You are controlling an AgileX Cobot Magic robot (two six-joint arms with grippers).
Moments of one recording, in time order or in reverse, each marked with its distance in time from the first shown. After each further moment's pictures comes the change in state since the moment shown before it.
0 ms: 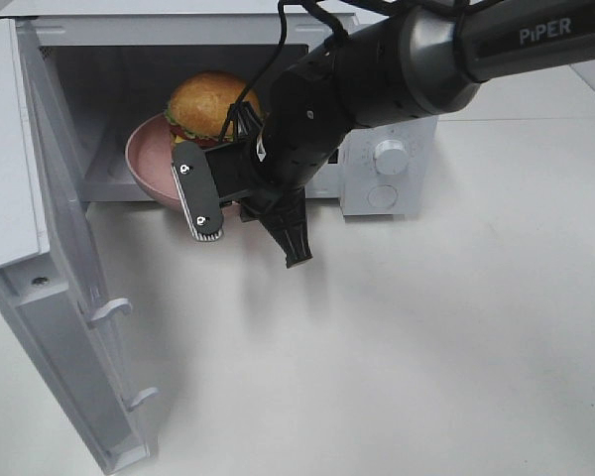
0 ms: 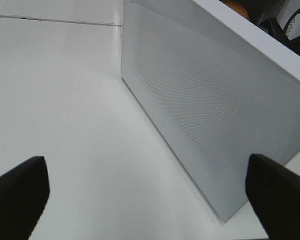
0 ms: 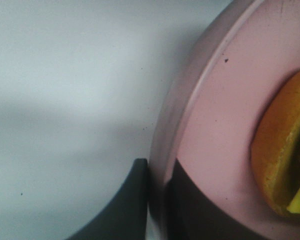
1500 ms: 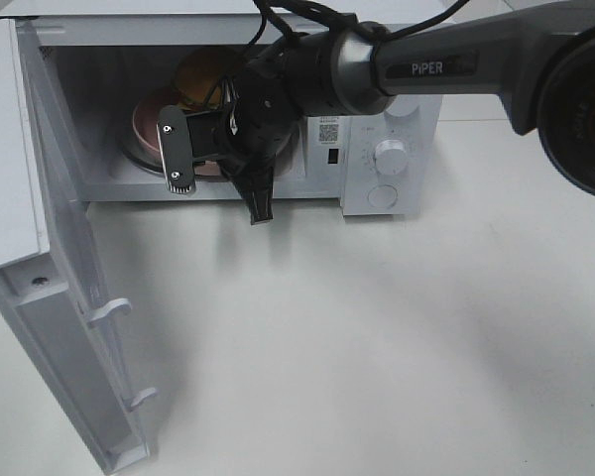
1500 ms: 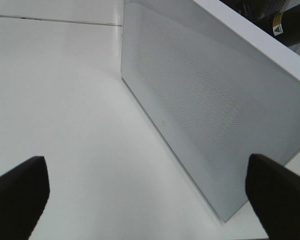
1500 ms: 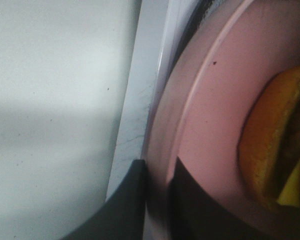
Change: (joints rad) left arm 0.000 0.000 0.000 0.000 0.000 0.000; right arm -0.039 0.242 -0.369 -0.087 0.023 0.134
